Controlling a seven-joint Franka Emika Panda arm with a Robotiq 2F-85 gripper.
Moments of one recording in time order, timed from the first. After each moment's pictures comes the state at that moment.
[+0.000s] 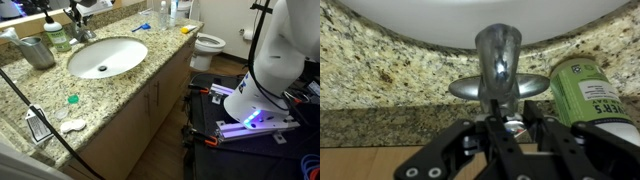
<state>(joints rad) -0.13 0.61 -0.23 -1.68 -0.04 2.82 0.24</state>
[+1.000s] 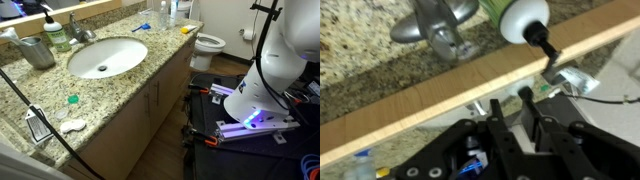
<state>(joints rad) -0.37 0.52 0.05 -1.58 0.37 2.83 0.05</state>
